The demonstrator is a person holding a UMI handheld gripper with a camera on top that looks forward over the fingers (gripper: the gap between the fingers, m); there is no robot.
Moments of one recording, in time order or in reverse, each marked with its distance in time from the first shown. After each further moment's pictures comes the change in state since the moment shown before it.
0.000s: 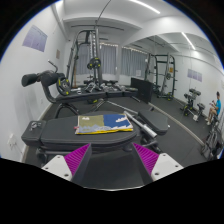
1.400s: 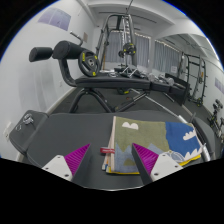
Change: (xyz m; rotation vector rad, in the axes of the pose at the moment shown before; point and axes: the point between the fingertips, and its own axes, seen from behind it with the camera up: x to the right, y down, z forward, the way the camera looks) arm -0.229 0.006 0.333 -0.089 -0.267 -0.163
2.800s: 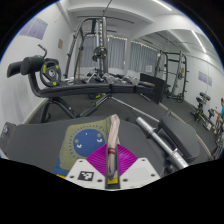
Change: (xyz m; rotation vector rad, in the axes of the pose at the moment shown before) arm 0.228 -0.013 -0.010 0.043 0.212 0.095
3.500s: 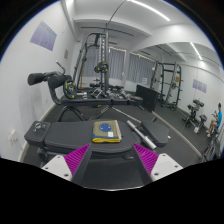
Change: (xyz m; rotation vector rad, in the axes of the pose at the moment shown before) arm -0.023 0.004 -0.402 0.085 0.023 -0.024
